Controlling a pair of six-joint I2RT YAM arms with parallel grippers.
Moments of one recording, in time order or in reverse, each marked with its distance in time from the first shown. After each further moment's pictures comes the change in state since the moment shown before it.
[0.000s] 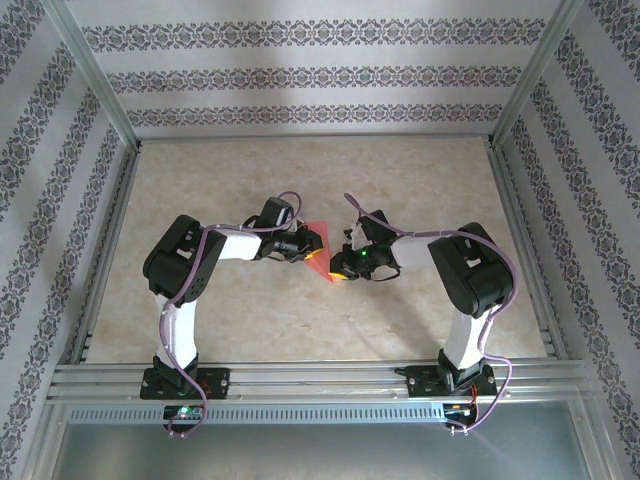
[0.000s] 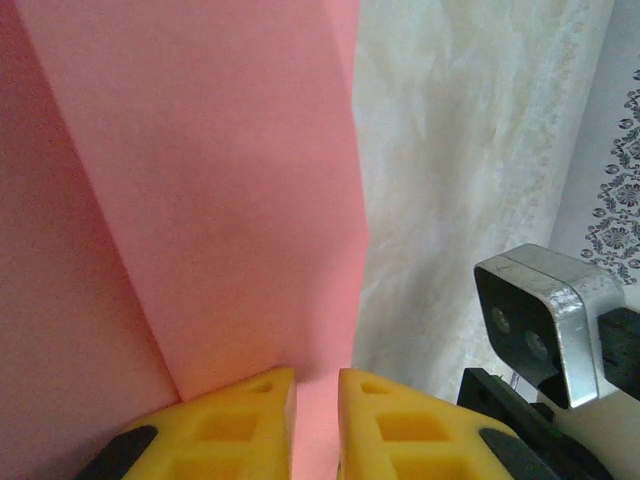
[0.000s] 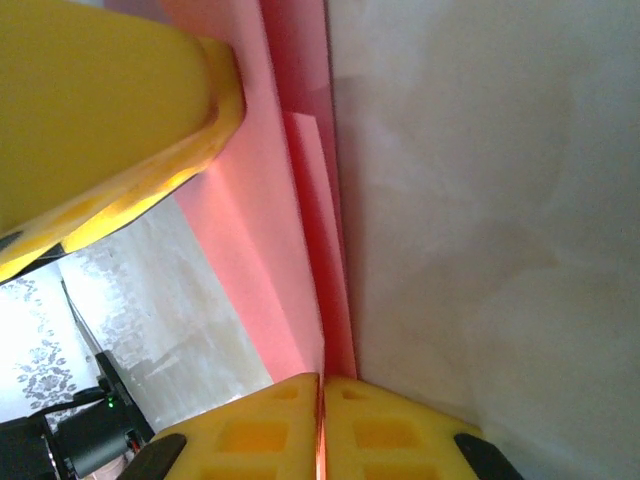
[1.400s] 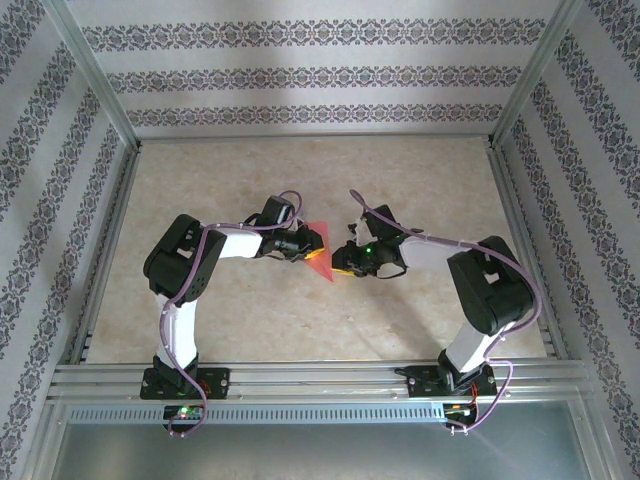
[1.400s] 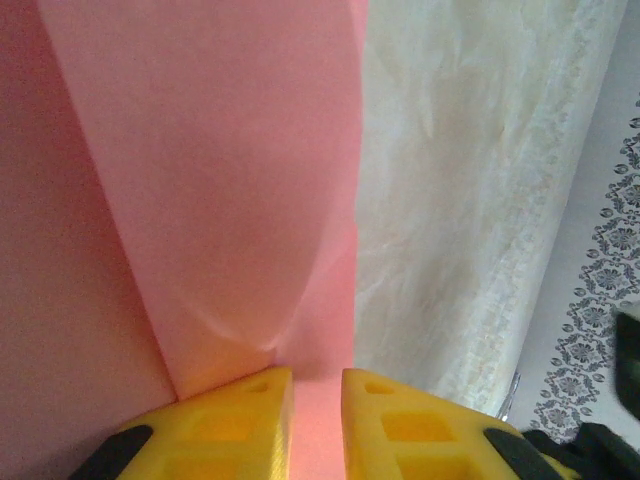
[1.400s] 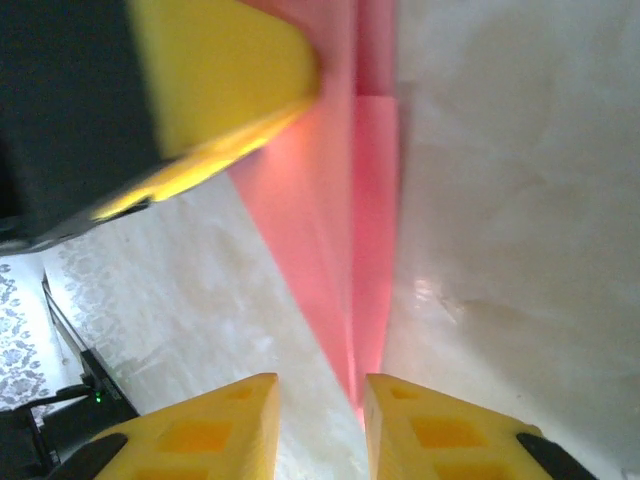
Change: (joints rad) left arm 0.000 0.004 0.027 -0.054 0.001 0.005; right arm 0.000 -0.165 0.000 -0.137 0.079 -0.060
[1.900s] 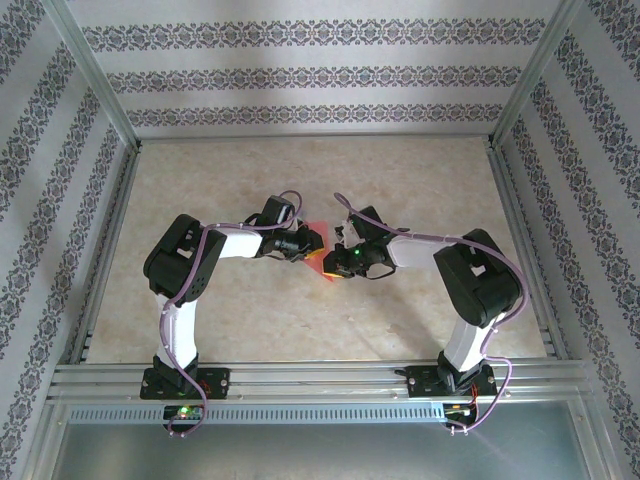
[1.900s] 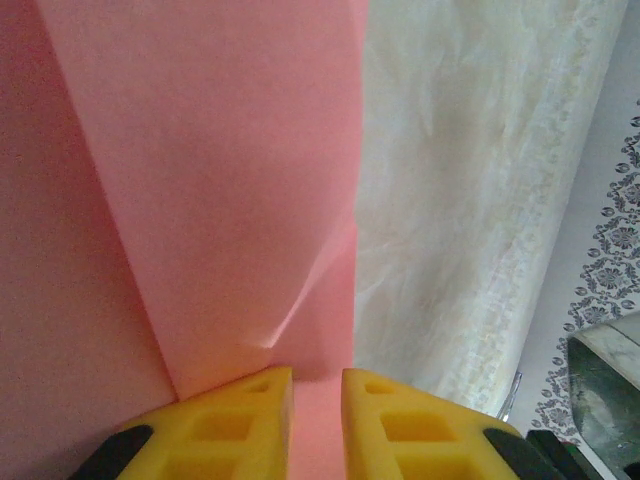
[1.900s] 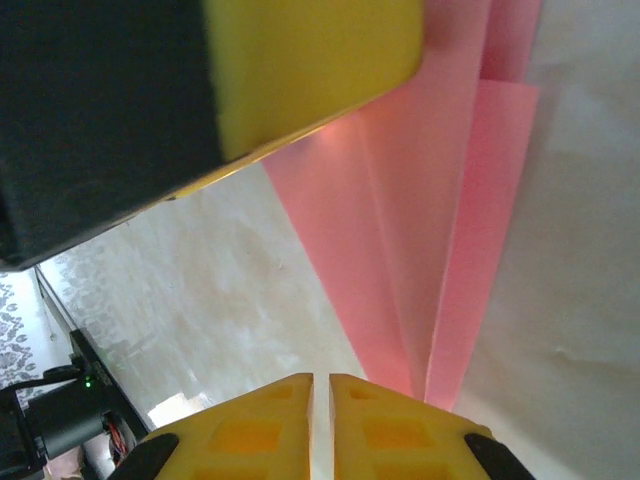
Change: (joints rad) left arm 0.000 0.000 0.000 -0.002 0.000 0.003; right arm 0.063 0.096 0.052 0.028 -0.011 -0.002
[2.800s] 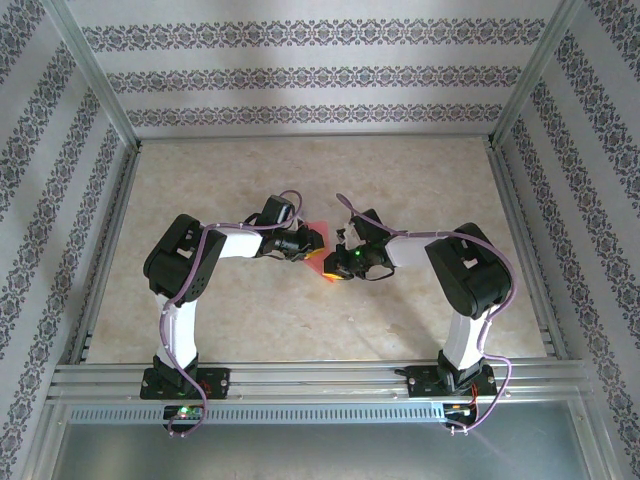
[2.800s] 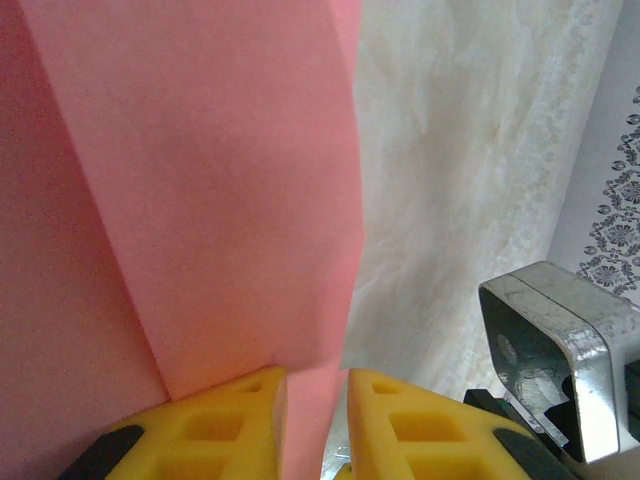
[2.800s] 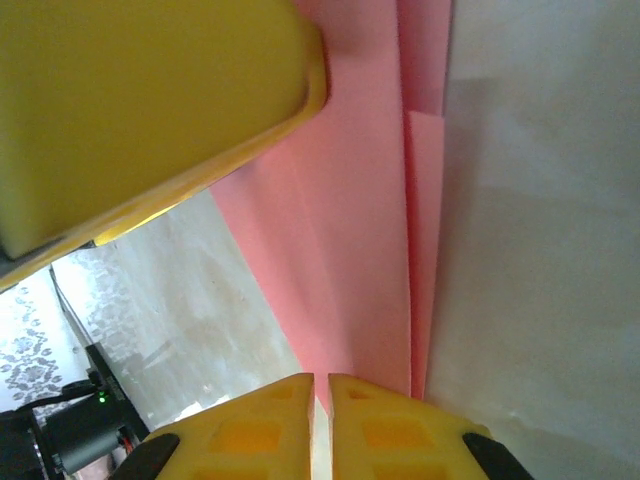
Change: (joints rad) left arm 0.000 0.000 0.002 0.000 0.006 0.000; right arm -0.024 0.067 -0.019 0.089 -0.046 0.057
